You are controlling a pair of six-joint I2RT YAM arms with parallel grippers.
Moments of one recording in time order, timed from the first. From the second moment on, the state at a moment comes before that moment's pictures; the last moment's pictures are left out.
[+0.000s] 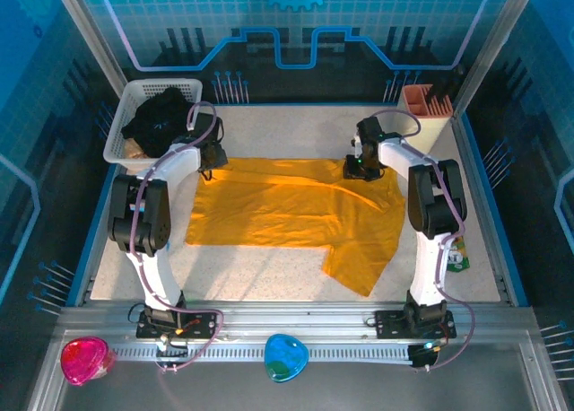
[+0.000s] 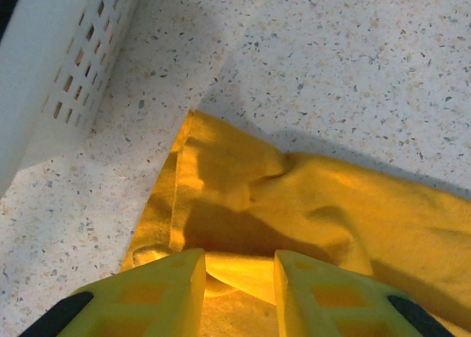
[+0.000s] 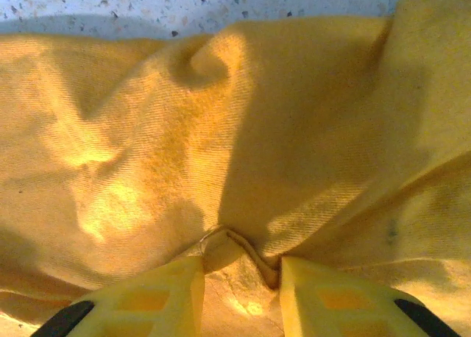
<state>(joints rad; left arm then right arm) -0.11 1.89 1.37 -0.51 -0.22 -0.45 0.19 2.08 1.51 -0.68 -0.15 0.24</state>
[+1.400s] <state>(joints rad) -0.11 1.83 1.33 -0.51 -0.21 -0.45 0.40 1.81 1.22 -0.65 0.00 0.38</state>
